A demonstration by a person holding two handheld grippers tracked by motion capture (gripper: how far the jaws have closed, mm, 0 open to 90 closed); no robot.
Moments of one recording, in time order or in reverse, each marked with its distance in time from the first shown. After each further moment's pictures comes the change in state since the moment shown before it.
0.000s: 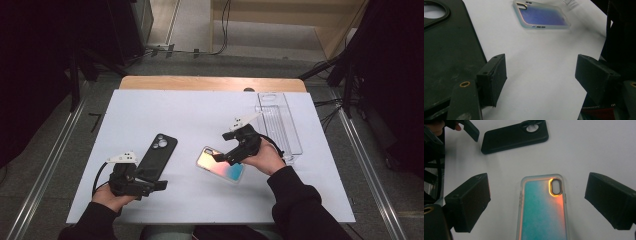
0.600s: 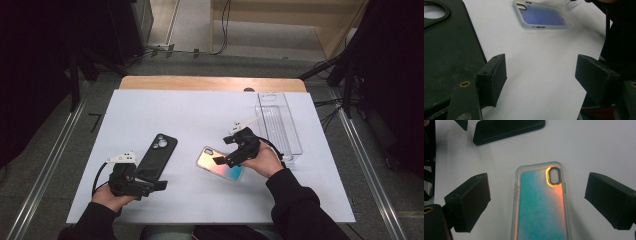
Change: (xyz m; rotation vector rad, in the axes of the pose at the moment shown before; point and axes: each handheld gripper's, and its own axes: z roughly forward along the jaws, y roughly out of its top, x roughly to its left) left arm -0.001 0.000 -0.001 -0.001 0.000 -0.001; right arm -0.006 -0.014 0.012 0.038 -0.004 0.032
